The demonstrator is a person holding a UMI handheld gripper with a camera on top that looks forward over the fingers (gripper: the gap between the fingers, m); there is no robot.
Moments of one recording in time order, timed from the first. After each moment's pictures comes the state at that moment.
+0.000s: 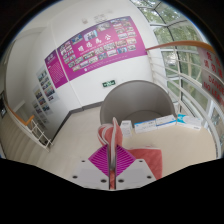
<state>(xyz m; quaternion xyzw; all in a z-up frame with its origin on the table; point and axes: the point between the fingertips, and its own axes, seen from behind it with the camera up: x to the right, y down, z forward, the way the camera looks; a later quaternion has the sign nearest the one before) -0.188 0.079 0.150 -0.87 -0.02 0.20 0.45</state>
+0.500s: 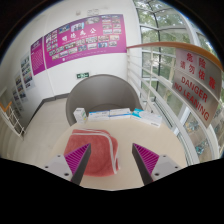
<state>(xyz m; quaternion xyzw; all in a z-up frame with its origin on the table) -0.023 0.047 0.106 -0.90 0.00 0.04 0.43</state>
